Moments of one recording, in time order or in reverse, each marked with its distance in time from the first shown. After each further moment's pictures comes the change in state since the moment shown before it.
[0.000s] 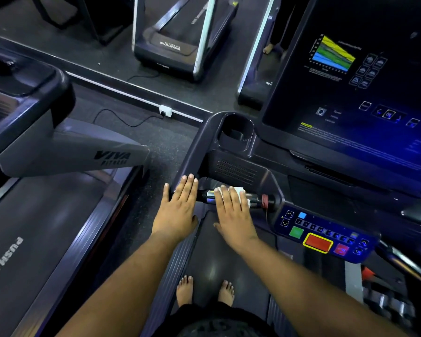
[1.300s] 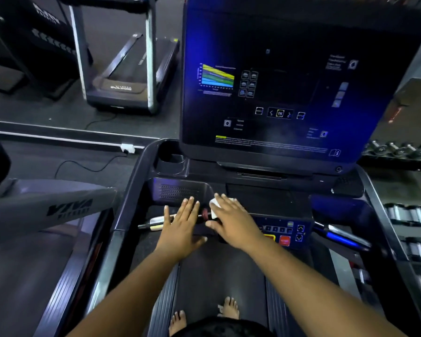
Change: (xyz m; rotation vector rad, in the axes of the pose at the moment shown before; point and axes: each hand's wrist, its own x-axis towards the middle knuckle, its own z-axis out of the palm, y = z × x) left_hand 0.051 0.140 -0.015 -0.114 -0.067 0.224; right_hand -0.052 0.151 -0.036 0.517 -0.020 0.104
